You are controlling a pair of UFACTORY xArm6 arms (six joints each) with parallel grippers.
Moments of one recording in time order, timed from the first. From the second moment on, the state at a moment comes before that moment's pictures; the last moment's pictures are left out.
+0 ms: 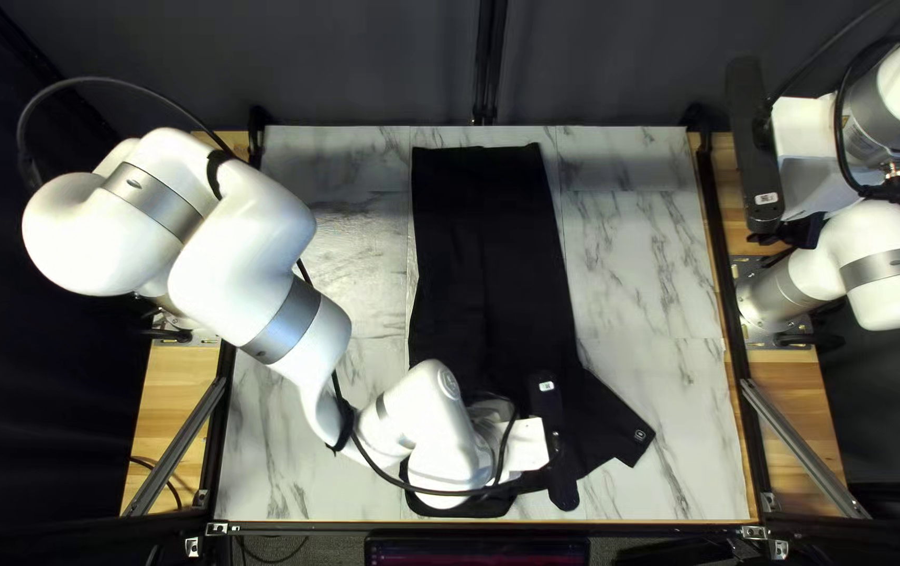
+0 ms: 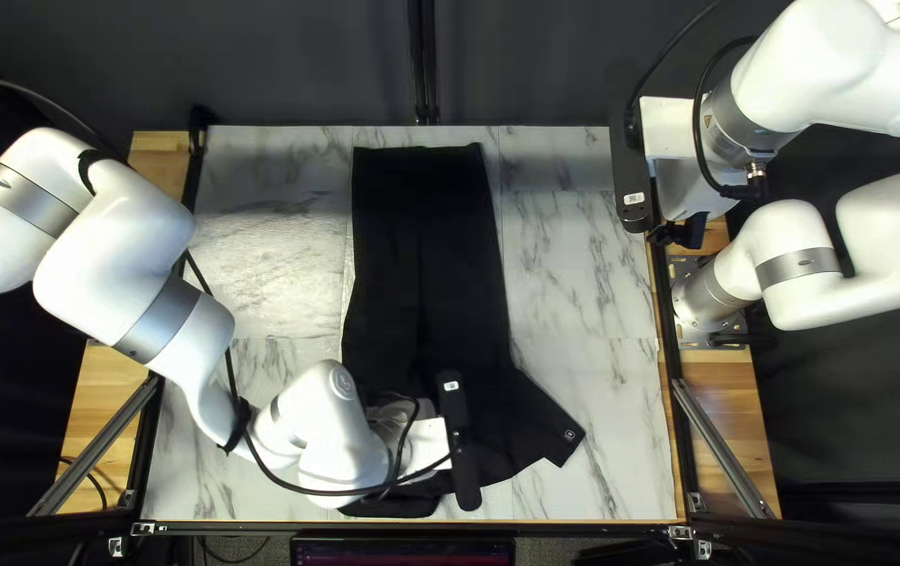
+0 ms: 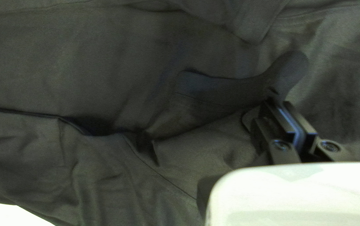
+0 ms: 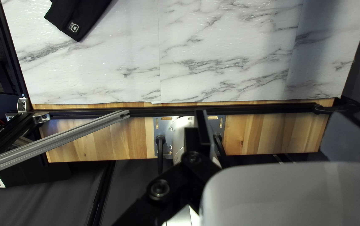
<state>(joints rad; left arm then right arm) -0.52 0.42 -1.25 0.76 0.73 -1.37 0.11 -0.88 -0.90 -0.08 1.72 0.07</state>
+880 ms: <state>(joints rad) -0.58 0.37 -1.22 0.70 0.91 -1.50 0.11 -0.88 -0.90 -0.08 1.72 0.07</state>
